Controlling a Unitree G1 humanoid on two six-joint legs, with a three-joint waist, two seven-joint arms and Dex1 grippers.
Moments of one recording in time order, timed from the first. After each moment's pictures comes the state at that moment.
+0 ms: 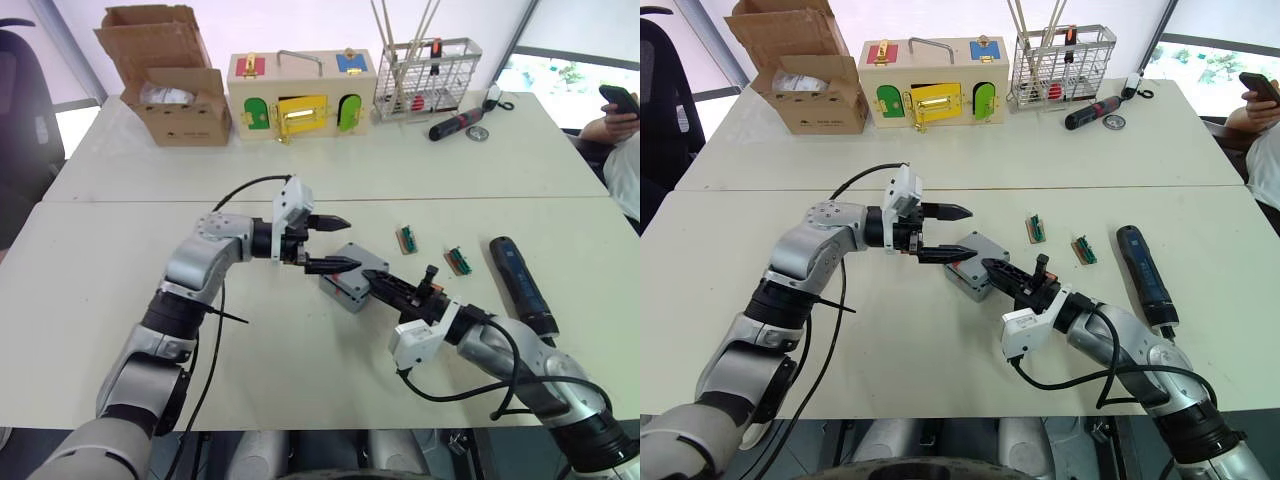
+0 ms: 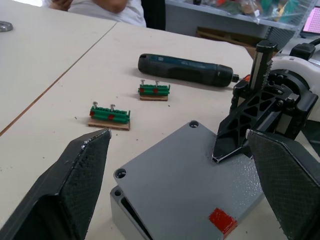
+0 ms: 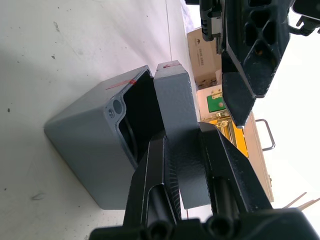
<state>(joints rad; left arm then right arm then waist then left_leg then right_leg) -0.70 0.37 -0.22 0.16 -0.40 0.44 -1.18 -0.04 -0.71 0.19 -0.27 -0.78 -0.53 0.22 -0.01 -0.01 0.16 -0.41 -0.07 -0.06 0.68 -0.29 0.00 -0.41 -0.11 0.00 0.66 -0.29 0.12</state>
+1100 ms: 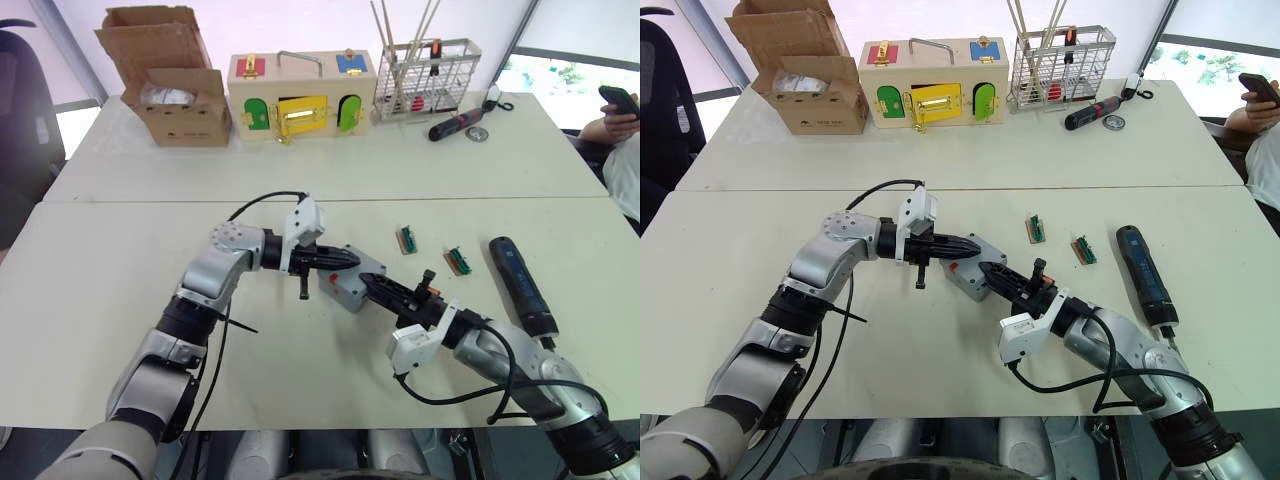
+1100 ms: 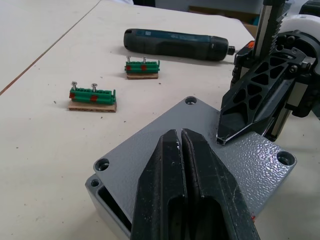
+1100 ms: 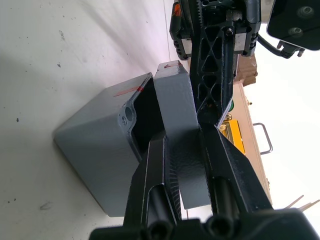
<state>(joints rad) -0.68 0.33 -0.26 0.23 -0.29 0.32 -1.22 -0.04 -0.70 0.21 -0.26 -0.82 -0.54 0.18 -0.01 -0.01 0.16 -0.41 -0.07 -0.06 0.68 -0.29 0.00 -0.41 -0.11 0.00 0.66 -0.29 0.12</state>
